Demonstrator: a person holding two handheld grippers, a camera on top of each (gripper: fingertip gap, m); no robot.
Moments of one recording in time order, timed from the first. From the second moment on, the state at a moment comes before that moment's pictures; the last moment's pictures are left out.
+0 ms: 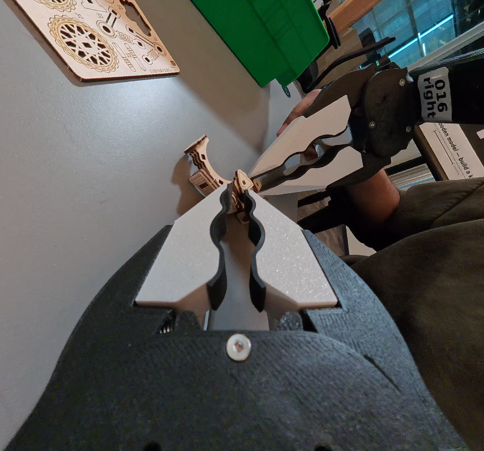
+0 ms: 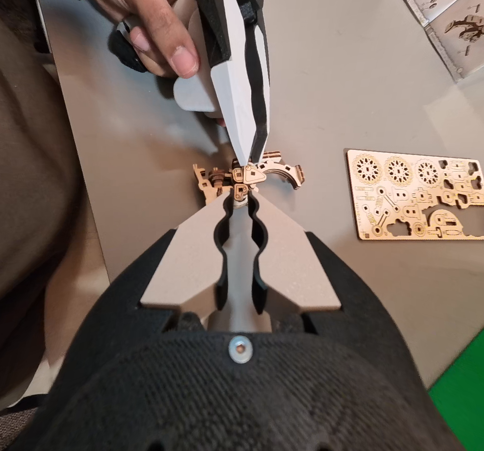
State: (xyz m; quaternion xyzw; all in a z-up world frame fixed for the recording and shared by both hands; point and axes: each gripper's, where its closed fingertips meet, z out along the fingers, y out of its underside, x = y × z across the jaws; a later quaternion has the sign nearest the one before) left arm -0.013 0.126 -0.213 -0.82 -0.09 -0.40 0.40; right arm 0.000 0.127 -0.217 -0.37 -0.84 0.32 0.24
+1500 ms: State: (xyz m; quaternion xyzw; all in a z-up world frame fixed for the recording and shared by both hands) left arm -0.012 0.126 -0.211 -0.81 -0.09 -0.42 0.40; right arm 0.001 0.130 -0.212 -0.38 -0.81 0.36 0.25
